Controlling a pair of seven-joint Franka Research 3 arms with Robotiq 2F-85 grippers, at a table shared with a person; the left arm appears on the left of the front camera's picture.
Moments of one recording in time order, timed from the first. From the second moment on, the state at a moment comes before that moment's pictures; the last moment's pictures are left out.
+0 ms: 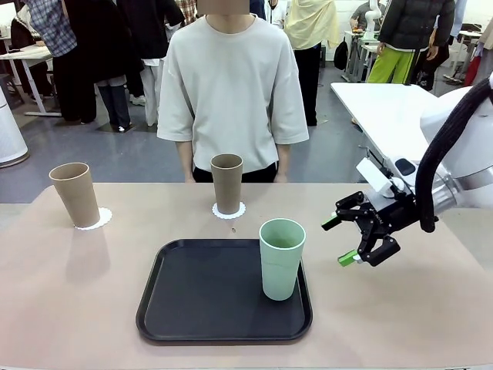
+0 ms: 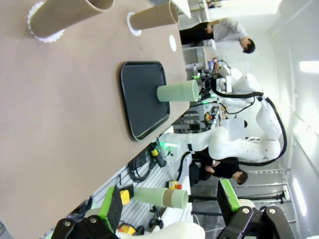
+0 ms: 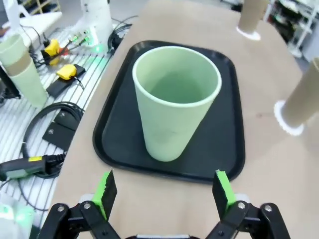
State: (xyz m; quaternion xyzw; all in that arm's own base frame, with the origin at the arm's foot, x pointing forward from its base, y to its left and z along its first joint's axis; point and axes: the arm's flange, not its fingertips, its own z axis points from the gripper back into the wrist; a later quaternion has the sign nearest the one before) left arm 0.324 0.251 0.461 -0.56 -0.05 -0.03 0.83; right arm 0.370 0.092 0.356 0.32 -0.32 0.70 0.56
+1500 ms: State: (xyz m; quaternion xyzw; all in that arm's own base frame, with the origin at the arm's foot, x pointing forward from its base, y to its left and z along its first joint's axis) left arm 0.324 0.251 0.461 -0.56 -0.05 -0.03 0.83; right arm 0.386 0.132 0.292 0.40 -0.32 0.65 0.56
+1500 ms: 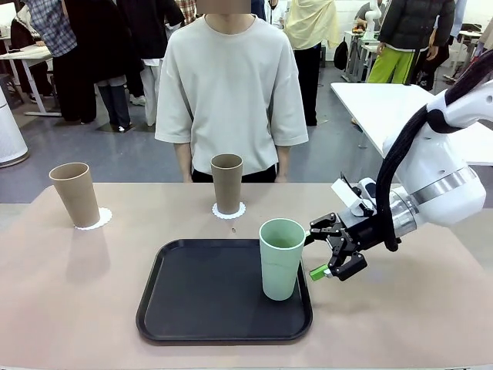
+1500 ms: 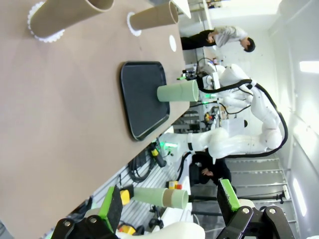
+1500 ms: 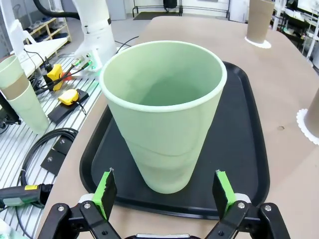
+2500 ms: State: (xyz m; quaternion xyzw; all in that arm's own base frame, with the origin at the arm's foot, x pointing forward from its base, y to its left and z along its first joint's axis) left arm 0.324 0.251 0.461 -0.56 -0.05 -0.03 0.83; right arm 0.394 0.158 0.267 0.42 -0.30 0.65 0.56
